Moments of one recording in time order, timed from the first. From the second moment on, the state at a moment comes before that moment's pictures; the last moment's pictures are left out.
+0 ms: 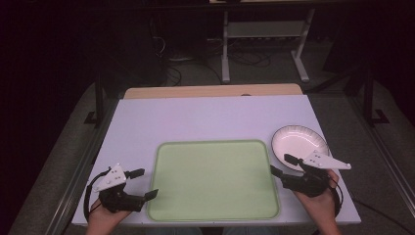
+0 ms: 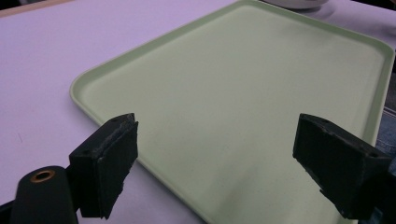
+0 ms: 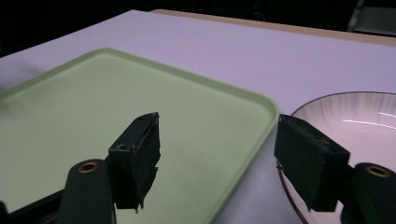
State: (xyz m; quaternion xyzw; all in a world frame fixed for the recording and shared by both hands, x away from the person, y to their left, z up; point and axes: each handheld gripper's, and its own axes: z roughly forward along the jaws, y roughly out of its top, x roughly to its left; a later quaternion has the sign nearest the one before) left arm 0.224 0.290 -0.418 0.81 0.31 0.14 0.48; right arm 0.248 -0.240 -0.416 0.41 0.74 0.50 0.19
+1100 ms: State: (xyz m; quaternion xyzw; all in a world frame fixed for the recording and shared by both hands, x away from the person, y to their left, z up) left arm 0.225 0.293 -0.418 0.80 0.32 0.14 0.48; right arm 0.241 -0.290 -0.393 0.44 0.75 0.47 0.16
